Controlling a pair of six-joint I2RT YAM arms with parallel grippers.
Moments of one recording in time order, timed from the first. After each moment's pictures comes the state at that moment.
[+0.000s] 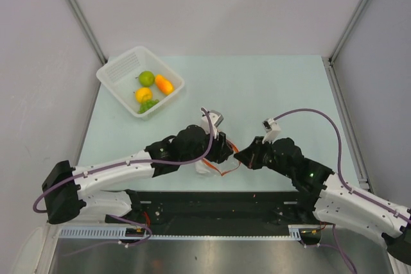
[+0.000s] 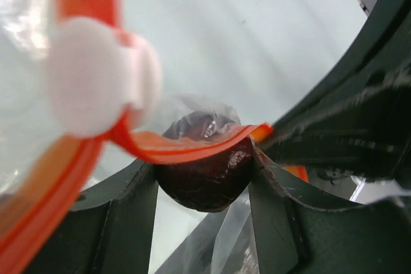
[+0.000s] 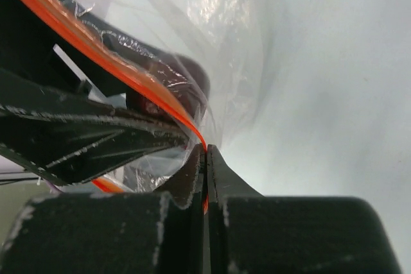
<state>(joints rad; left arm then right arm) -1.07 1.18 0.79 -0.07 -0.09 -0.50 0.90 0.69 0.50 -0.17 0.03 0.83</state>
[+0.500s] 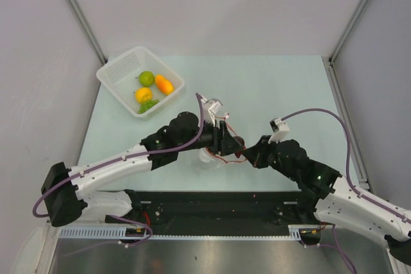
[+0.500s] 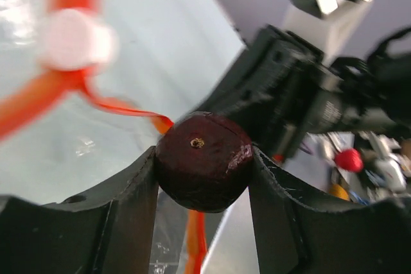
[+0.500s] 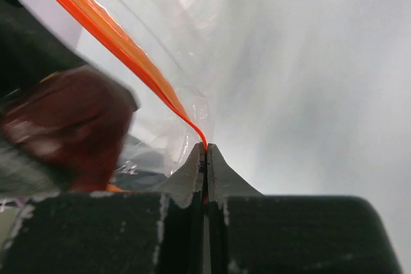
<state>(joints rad) -0.98 1.20 0.89 0.00 0.21 -0.72 0.95 0.65 0.54 -0.26 0.18 0.79</state>
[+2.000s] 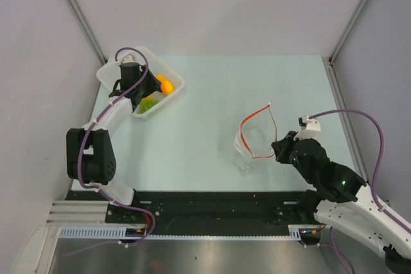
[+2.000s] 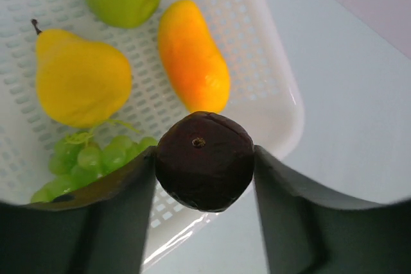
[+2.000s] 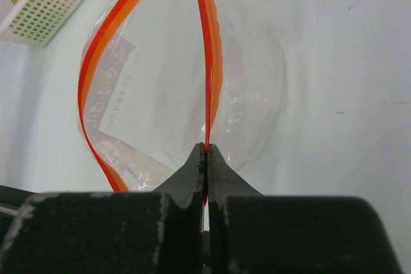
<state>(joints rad) -0.07 1.62 1.17 -0.11 -0.01 -0.59 0.84 0.51 0.70 -0.68 0.48 0.70</state>
